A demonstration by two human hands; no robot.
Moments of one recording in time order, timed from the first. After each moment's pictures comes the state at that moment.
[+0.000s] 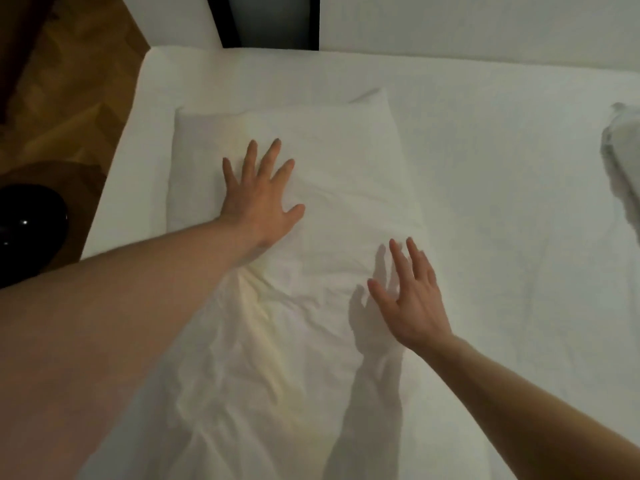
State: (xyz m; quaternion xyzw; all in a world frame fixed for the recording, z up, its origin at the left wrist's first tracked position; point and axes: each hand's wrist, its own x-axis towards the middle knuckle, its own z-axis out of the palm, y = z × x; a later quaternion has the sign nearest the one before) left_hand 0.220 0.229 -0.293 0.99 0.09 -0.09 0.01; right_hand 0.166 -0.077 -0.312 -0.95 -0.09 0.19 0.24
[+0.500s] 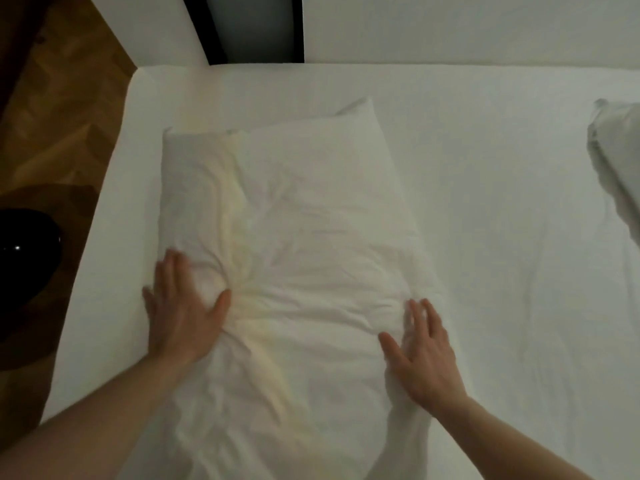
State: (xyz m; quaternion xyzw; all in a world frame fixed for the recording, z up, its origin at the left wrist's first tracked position) left_hand 0.061 0.270 -0.340 0.95 0.29 -0.03 0.13; right_hand 0.108 -0.114 -0.337 -0.94 0.01 0.26 0.22
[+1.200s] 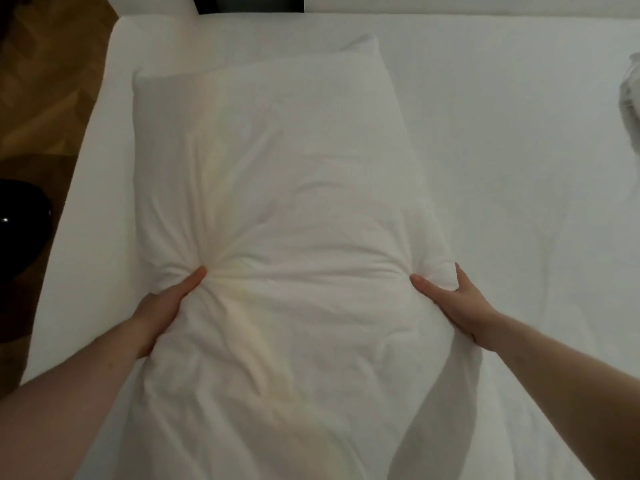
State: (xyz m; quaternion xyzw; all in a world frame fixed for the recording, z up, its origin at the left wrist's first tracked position) left_hand 0.025 0.299 -0.398 0.62 0.59 -0.17 0.49; right_hand 0.171 -0.162 -0.372 -0.80 0.22 0.34 0.43
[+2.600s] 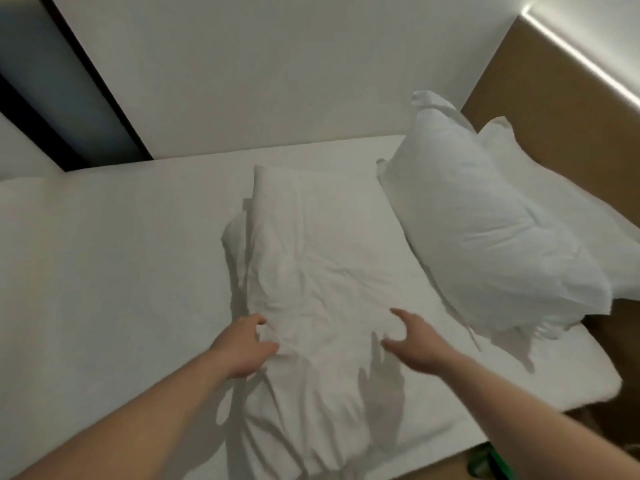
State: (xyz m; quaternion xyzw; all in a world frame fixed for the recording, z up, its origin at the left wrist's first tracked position) left_hand 0.193 -0.193 -0.160 0.89 0.14 -0.33 0.29; right_hand 0.216 -0.526 -0.155 -0.90 0.10 0.35 0.24
